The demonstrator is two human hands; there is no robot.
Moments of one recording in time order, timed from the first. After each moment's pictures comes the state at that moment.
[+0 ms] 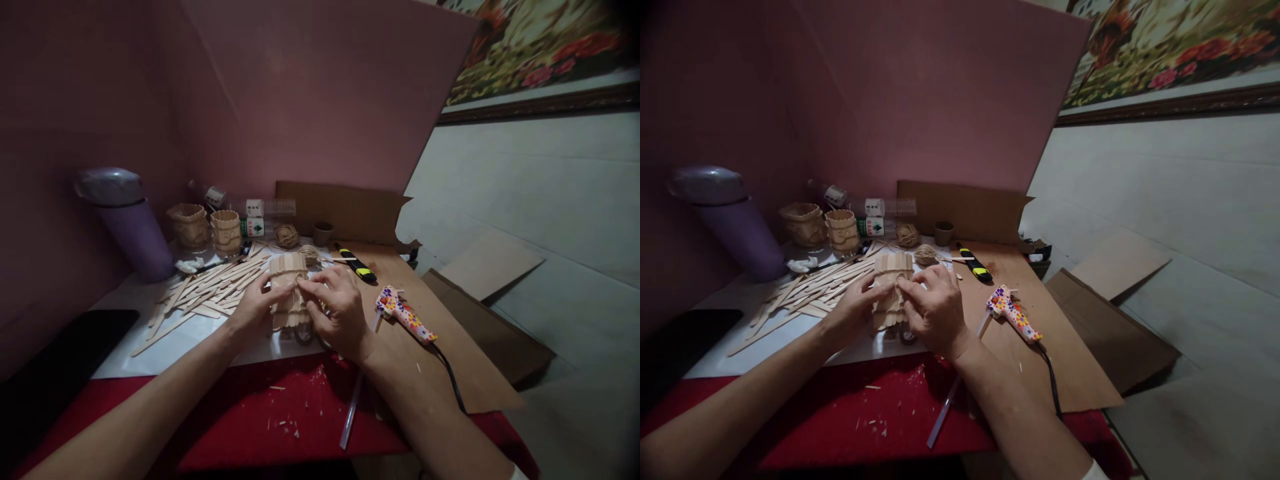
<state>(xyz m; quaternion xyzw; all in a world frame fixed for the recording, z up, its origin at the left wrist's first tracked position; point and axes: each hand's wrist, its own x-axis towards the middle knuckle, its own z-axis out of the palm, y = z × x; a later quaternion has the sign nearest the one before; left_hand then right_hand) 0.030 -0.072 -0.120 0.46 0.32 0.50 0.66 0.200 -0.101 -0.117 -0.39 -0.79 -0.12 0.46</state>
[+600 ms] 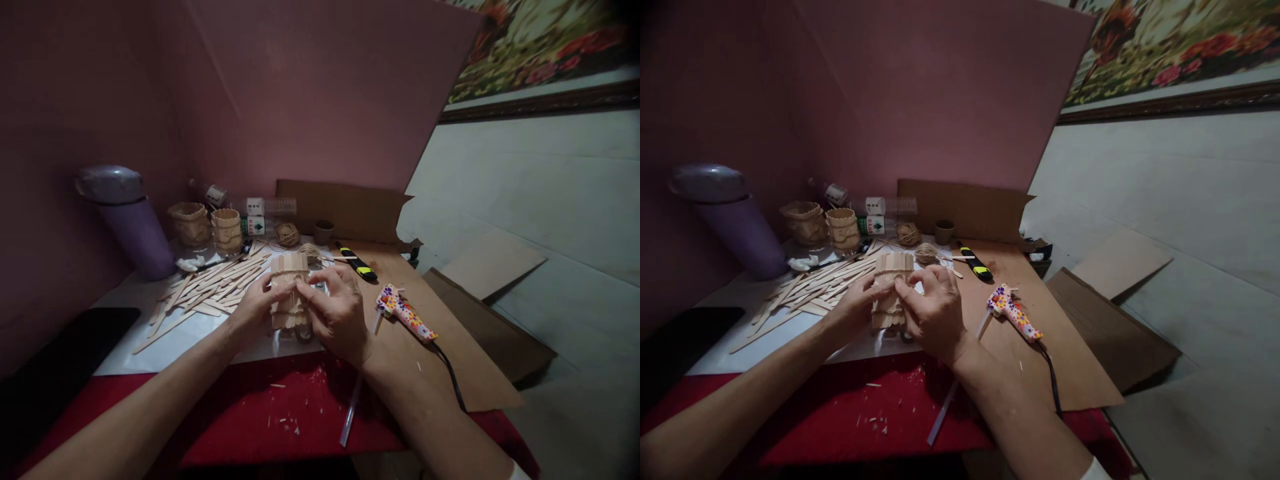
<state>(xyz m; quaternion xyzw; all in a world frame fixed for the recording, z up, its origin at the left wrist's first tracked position) 0.028 -0.070 -0.123 0.44 0.31 0.49 0.69 0.197 -0.108 -0.117 -0.38 -0.79 -0.21 0.45</state>
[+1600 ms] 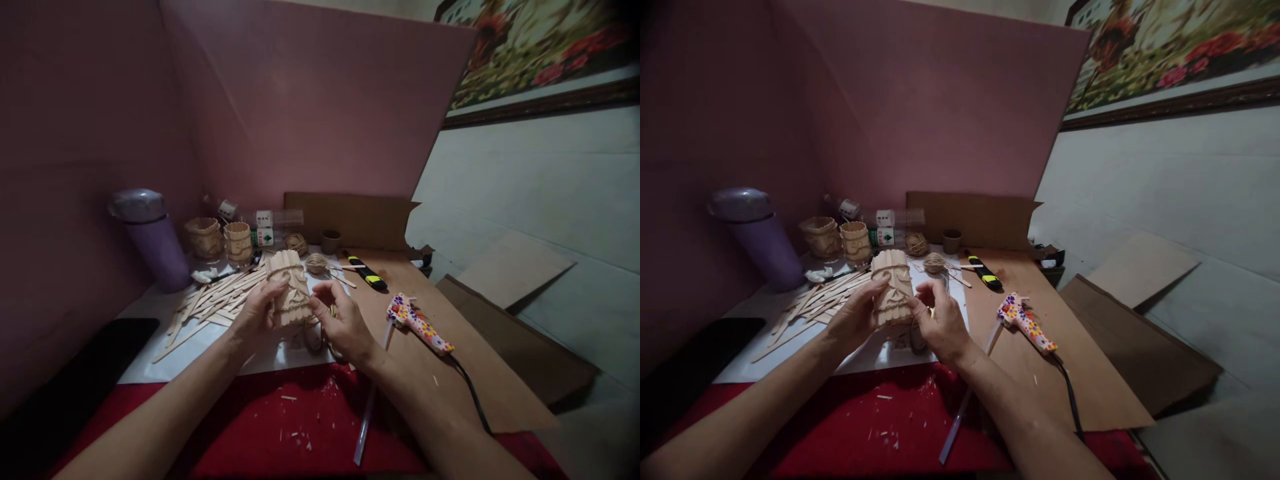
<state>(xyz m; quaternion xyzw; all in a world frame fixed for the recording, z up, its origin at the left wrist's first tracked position) 0.021 -0.072 -0.107 0.37 0.29 0.51 0.72 0.188 -0.101 -0.125 -0.44 -0.69 0.24 0.53</state>
